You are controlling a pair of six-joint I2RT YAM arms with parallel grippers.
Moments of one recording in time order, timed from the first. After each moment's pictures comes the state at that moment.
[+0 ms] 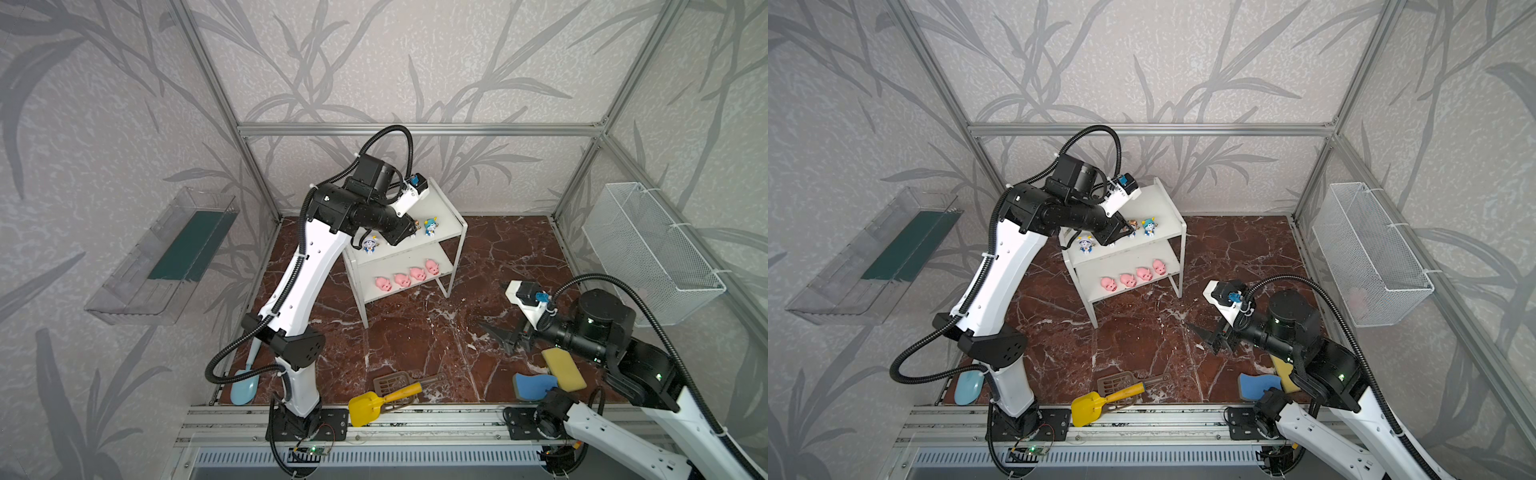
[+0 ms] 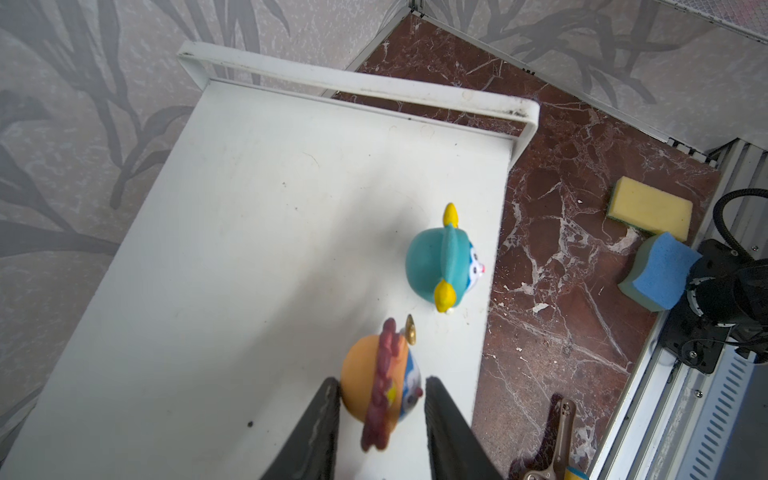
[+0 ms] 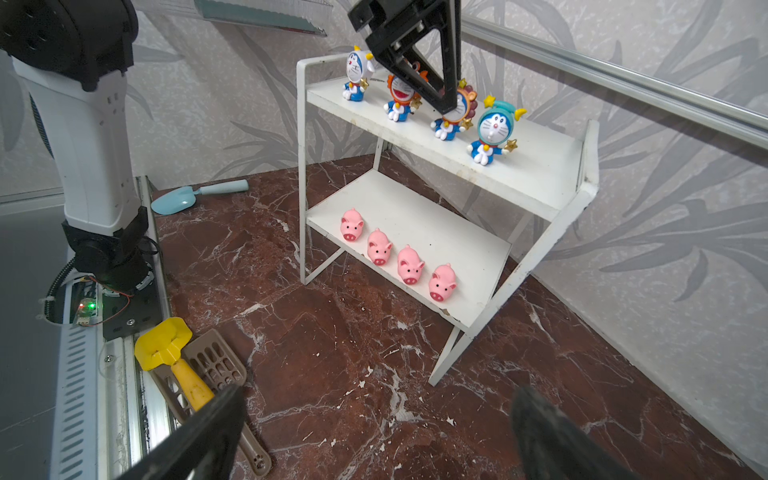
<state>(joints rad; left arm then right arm) -0.55 1.85 2.43 -1.38 0.22 0.31 0.71 0.64 1.02 -0.69 -0.21 -0.23</state>
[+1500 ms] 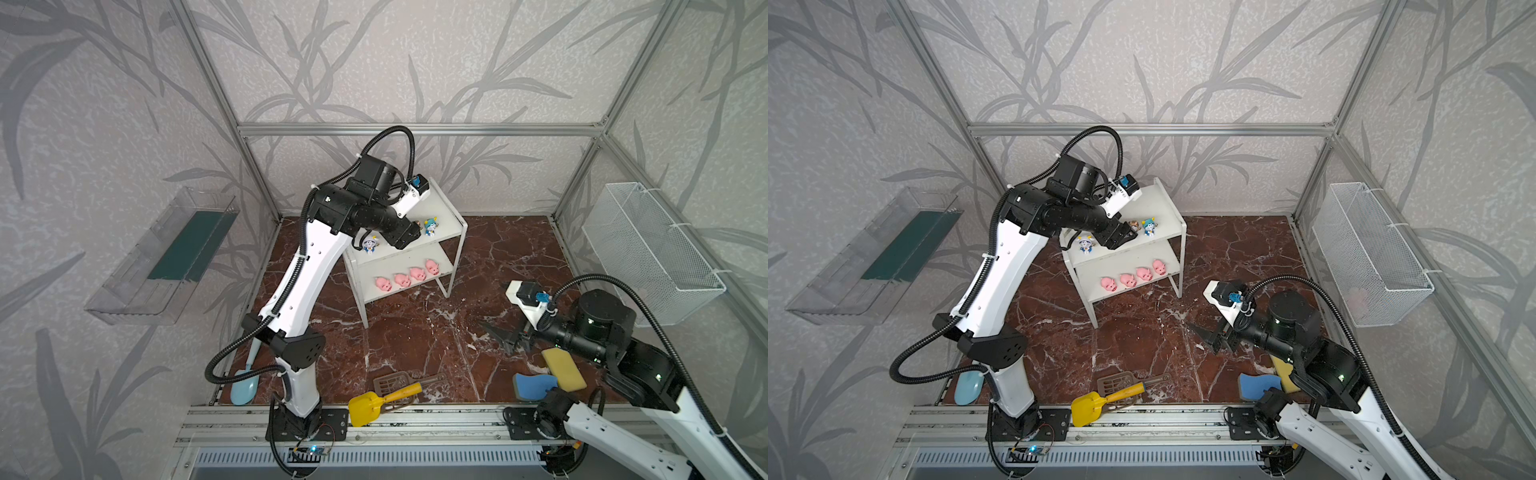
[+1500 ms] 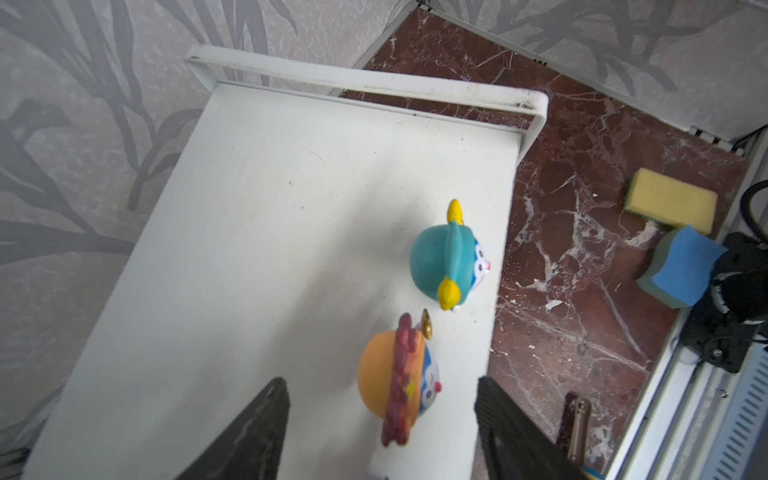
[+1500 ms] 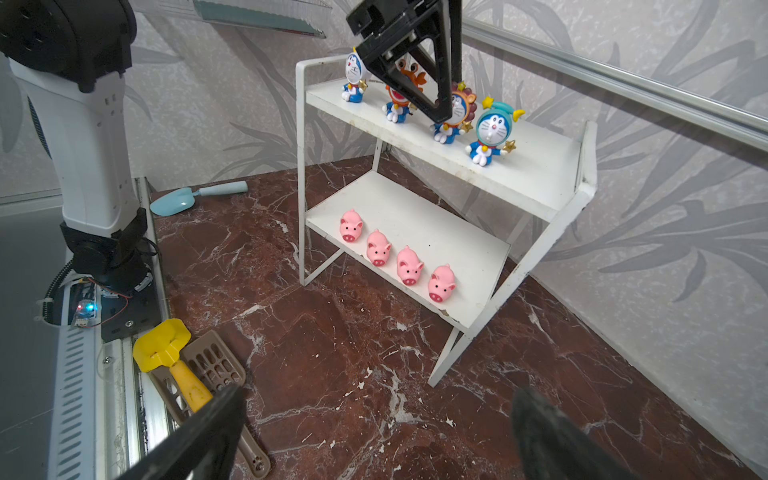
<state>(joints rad) -0.56 1.84 2.43 -1.38 0.17 0.32 0.71 0.63 1.02 -0.68 -0.21 -0.23</state>
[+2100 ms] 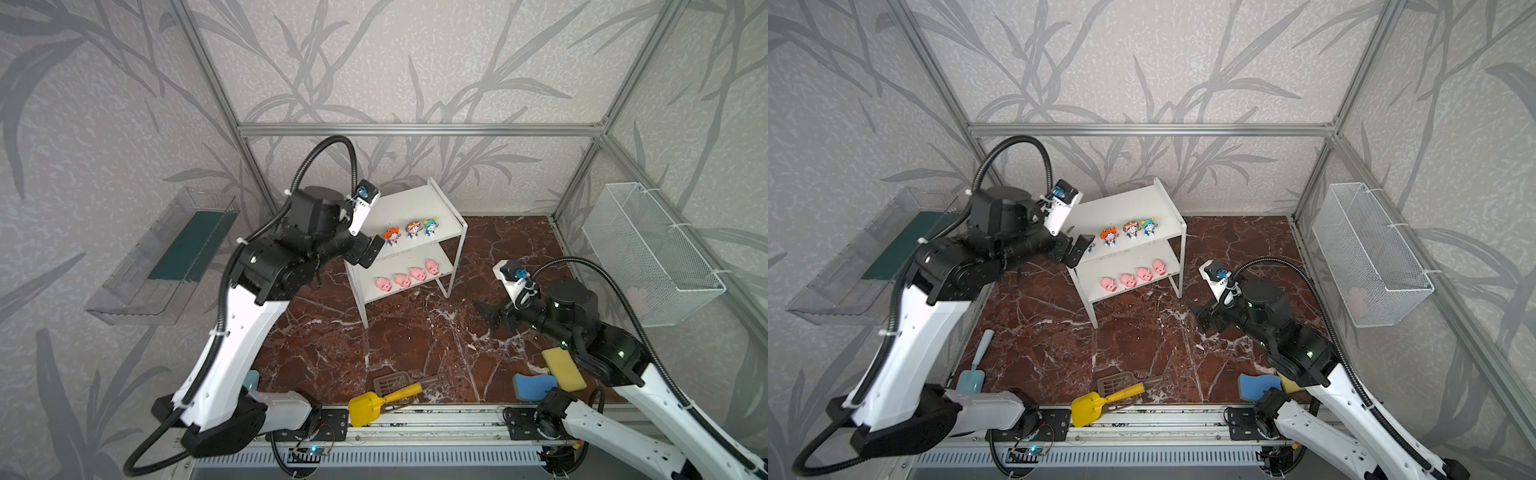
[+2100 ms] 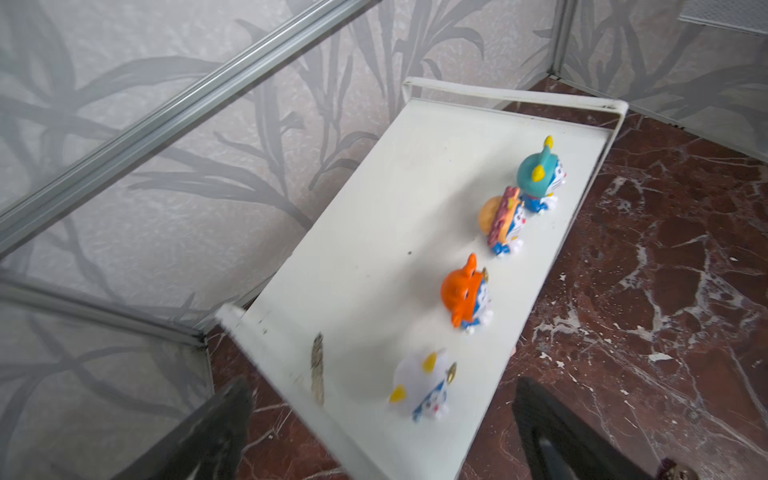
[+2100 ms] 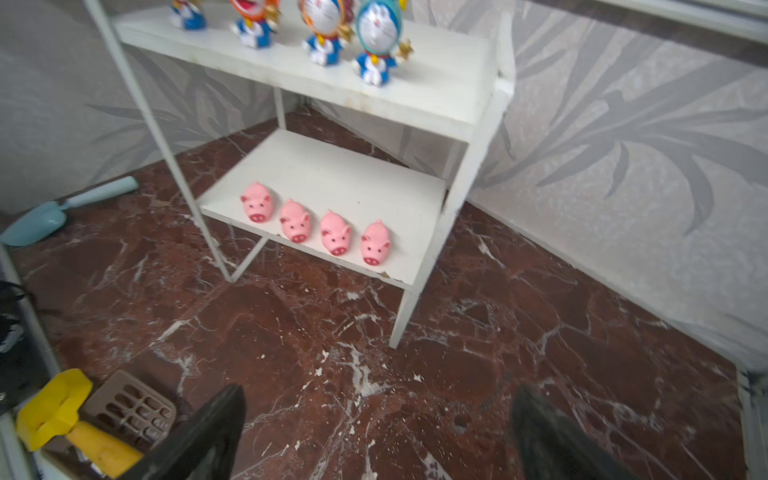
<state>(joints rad) -0.55 1.23 1.83 -1.08 -0.21 0.23 0.65 0.77 0.96 -0.61 0.07 -0.05</state>
